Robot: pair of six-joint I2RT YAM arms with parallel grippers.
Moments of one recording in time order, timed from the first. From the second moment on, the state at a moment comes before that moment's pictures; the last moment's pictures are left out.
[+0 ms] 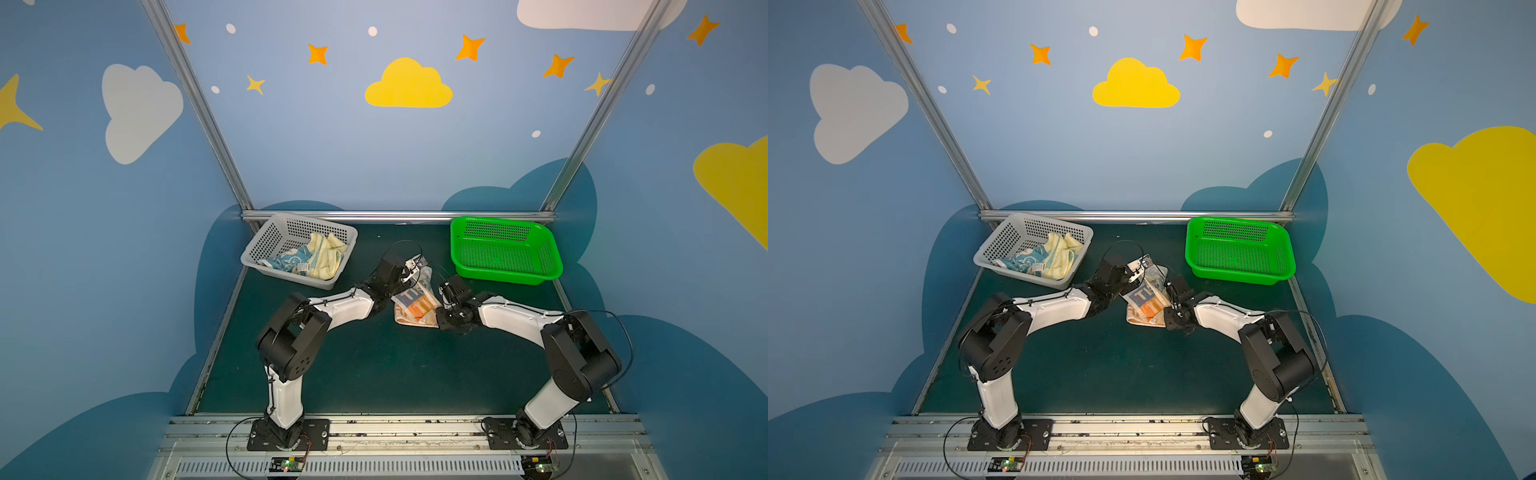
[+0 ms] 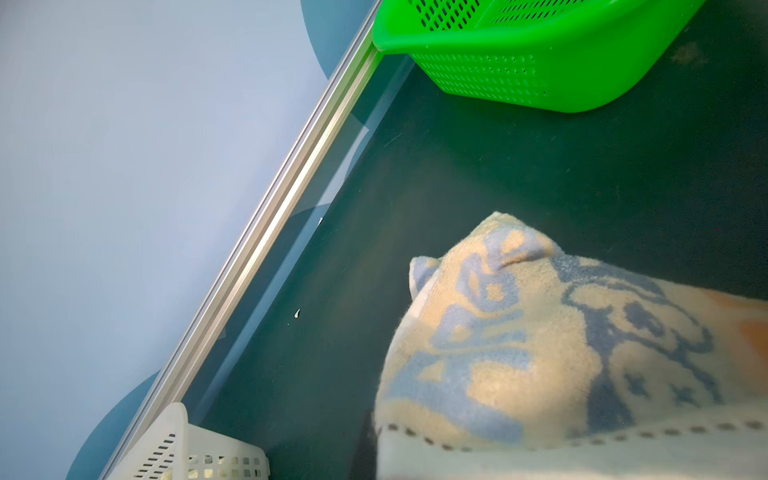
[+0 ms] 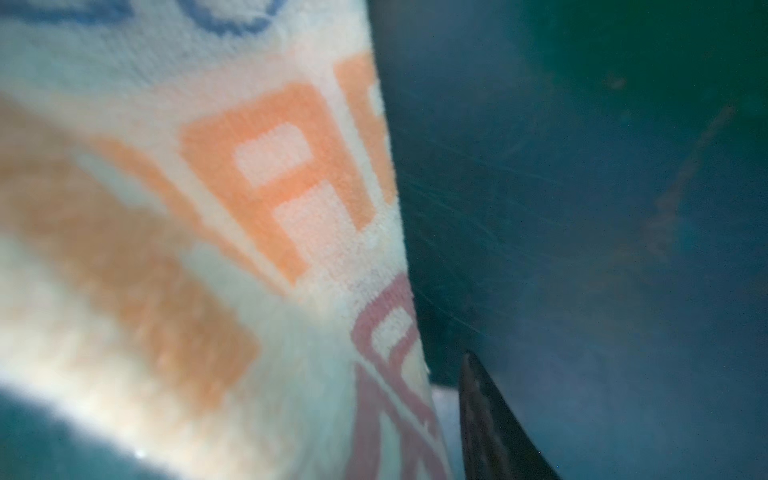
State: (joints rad) left arm -0.65 1.88 1.17 0.23 -0.27 0.61; right arm 0.59 1.65 0.94 -0.46 0.08 0.36
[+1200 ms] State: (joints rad) left arm -0.66 1.89 1.20 0.20 -0.26 0.68; right arm 0.45 1.67 1.00 -0.39 -0.03 0.18
